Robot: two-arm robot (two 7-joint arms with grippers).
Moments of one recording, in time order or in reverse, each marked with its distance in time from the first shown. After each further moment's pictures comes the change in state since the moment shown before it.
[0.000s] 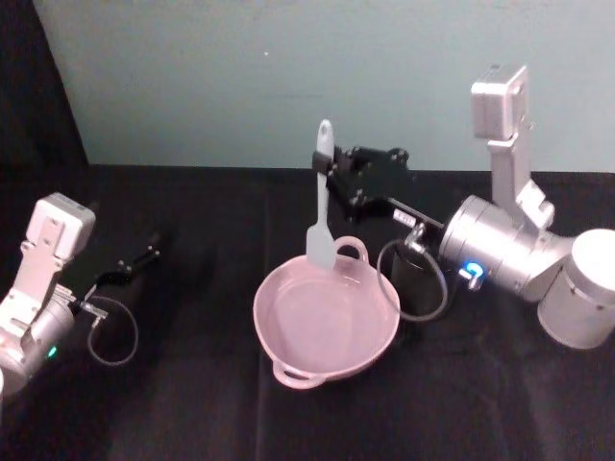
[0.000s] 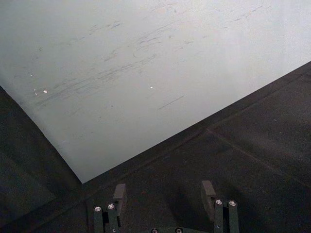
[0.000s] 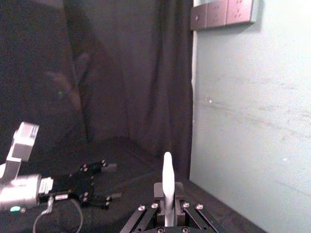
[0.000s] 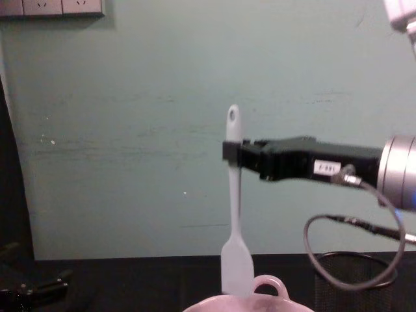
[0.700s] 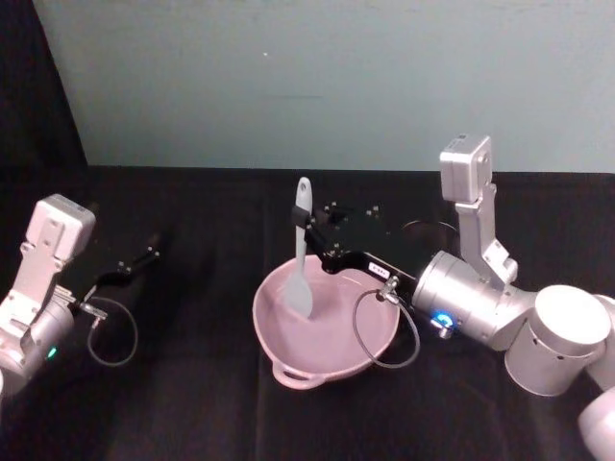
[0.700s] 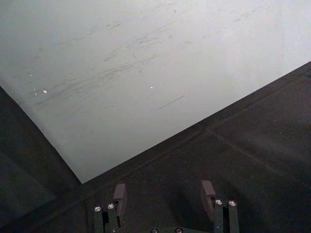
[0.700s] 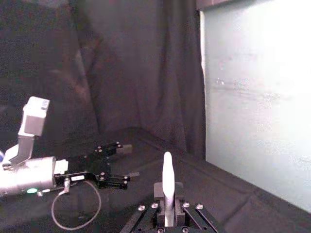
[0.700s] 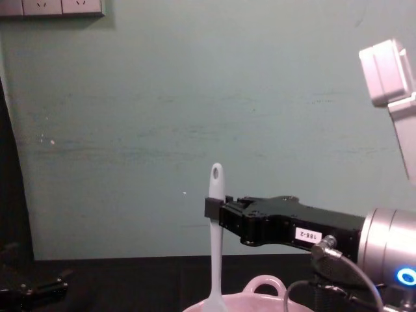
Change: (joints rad) left arm 0.000 0.000 0.000 0.000 0.000 0.000 0.000; right arm -0.075 -0.077 0.000 0.089 -0.028 -0.069 0.038
